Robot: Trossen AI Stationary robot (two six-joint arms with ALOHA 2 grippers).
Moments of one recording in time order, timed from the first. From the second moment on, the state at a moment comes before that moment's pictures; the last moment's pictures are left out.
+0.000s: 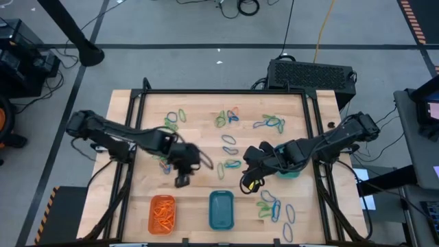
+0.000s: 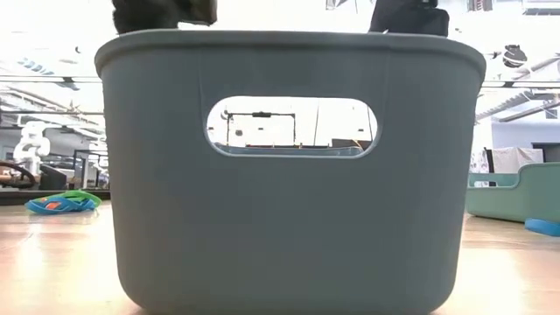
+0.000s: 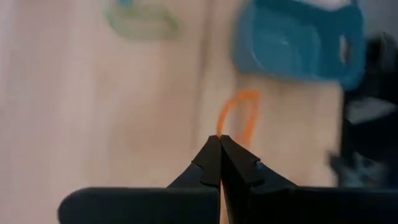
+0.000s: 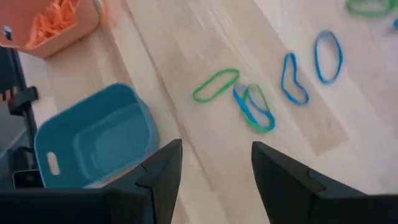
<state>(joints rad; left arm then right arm) -0.20 1.44 1.11 -0.76 0.21 -0.40 0.35 1.52 1.32 -0.82 0.27 0.82</state>
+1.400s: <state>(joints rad) -0.80 1.63 1.09 -0.93 0.07 -1.27 0.23 1.60 1.32 -0.33 0.15 0.35</state>
